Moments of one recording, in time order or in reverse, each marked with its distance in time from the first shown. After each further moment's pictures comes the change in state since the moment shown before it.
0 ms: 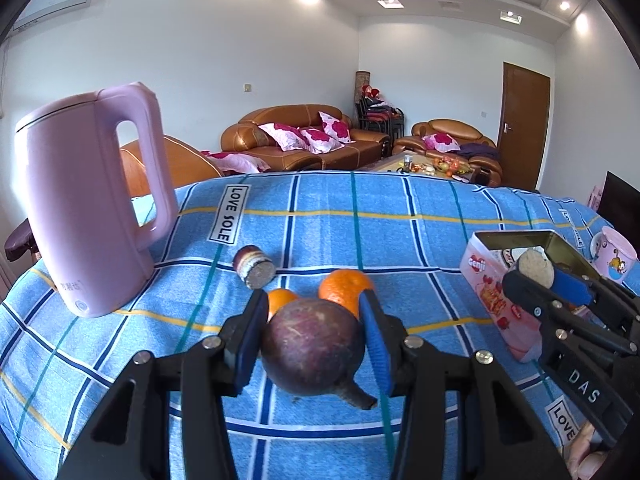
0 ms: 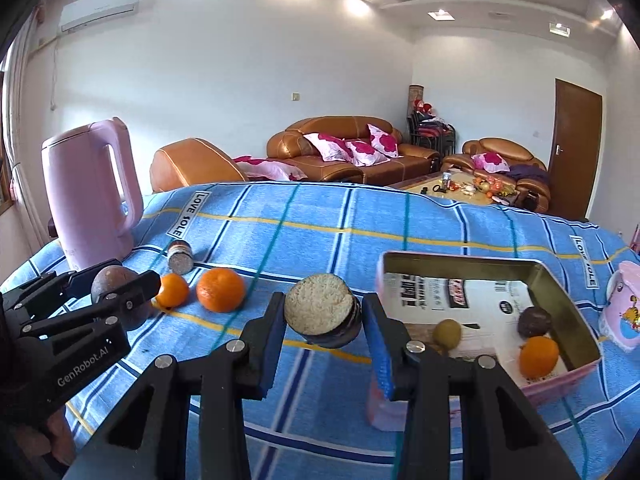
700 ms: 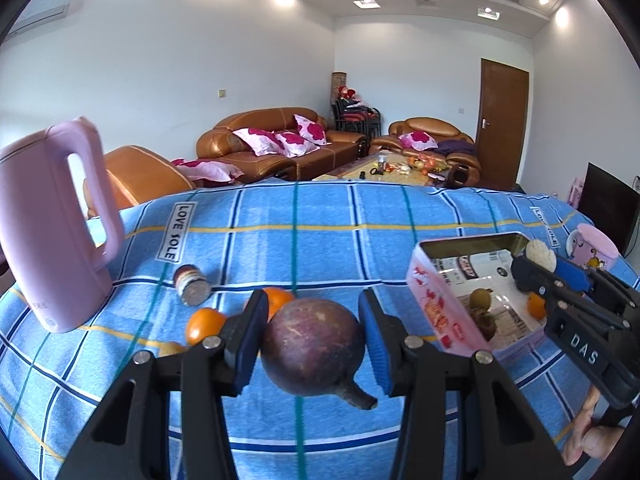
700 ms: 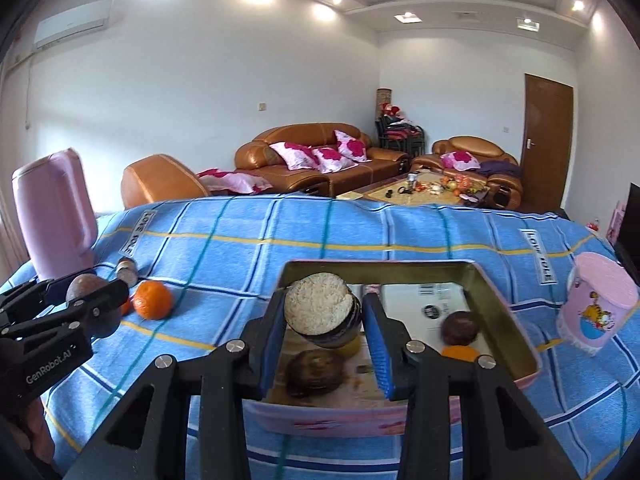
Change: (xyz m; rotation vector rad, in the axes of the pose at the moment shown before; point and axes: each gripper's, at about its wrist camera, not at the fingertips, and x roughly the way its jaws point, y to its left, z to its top) left arm -0.001 -0.055 0.014 0.045 -0.008 -0.074; right arm -0.016 -0.076 0.001 0.063 -0.040 -0.106
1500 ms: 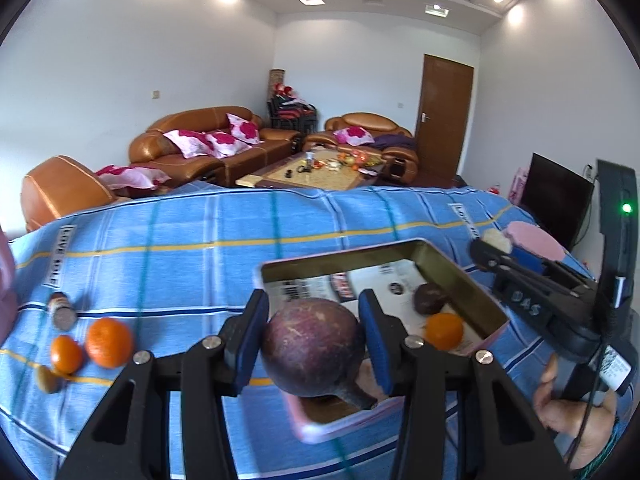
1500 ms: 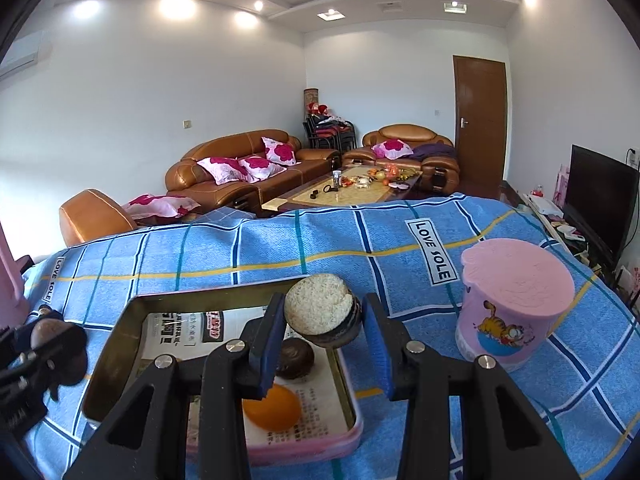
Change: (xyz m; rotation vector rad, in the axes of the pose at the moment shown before) left arm 0.028 -0.112 0.018 0.050 0.020 -0.232; right arm 0.014 -0.117 0.010 0.147 0.010 -0.183
